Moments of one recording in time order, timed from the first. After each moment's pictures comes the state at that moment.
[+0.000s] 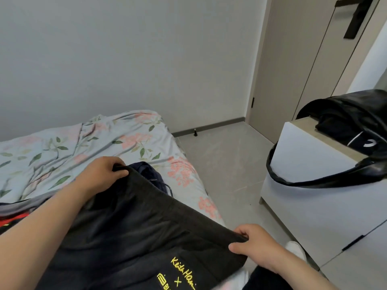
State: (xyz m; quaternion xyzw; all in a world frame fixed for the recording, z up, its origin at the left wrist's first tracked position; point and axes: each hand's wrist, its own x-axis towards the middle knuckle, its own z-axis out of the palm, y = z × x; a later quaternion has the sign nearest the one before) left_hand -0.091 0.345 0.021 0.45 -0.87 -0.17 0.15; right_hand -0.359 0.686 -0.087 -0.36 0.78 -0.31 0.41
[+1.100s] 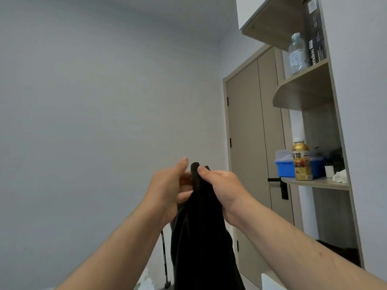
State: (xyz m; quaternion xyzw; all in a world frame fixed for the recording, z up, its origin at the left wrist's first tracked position) left_hand -0.153 0.621 0.425 0.11 -0.60 -0.65 0.45; right_hand -0.265 0.695 0.412 -0.44 0.49 -0.73 0.21
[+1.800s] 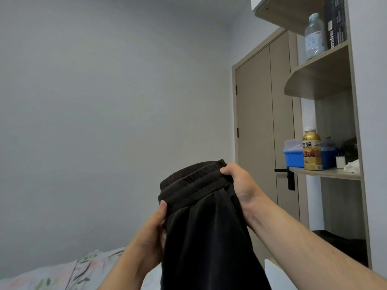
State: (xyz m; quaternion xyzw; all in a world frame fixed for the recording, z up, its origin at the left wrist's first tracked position) left_hand -0.129 0.561 0.296 0.09 -0.51 -0.79 0.31; right_hand -0.279 0.695 0.387 -0.38 0.43 -0.76 0.30
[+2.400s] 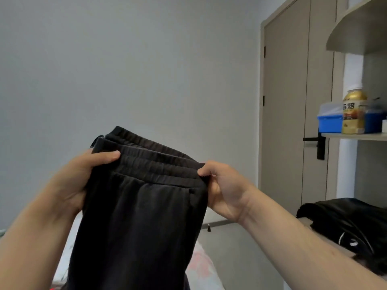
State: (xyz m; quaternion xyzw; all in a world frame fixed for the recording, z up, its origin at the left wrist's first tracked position) left_hand 0.048 0.539 0.346 0.11 -0.60 -0.64 0.48; right_hand -0.195 0.672 0.325 -0.50 0.38 -0.61 0.49
